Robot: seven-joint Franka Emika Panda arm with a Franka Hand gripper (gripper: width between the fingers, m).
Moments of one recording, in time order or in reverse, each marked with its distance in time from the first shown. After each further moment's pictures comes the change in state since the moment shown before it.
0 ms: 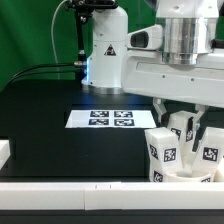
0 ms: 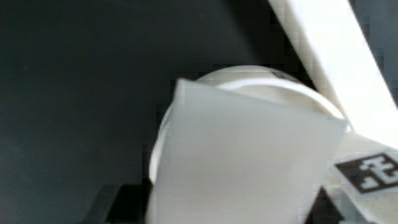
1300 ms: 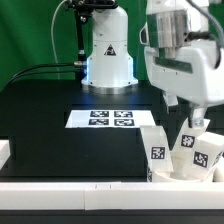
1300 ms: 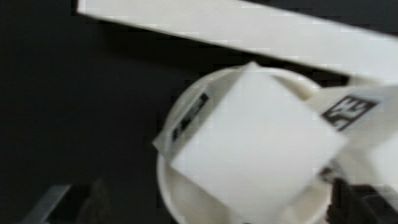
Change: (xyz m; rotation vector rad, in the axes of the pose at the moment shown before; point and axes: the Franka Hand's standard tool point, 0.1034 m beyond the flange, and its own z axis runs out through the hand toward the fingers) arm 0.008 -0.011 -0.023 0.135 -0.066 0.446
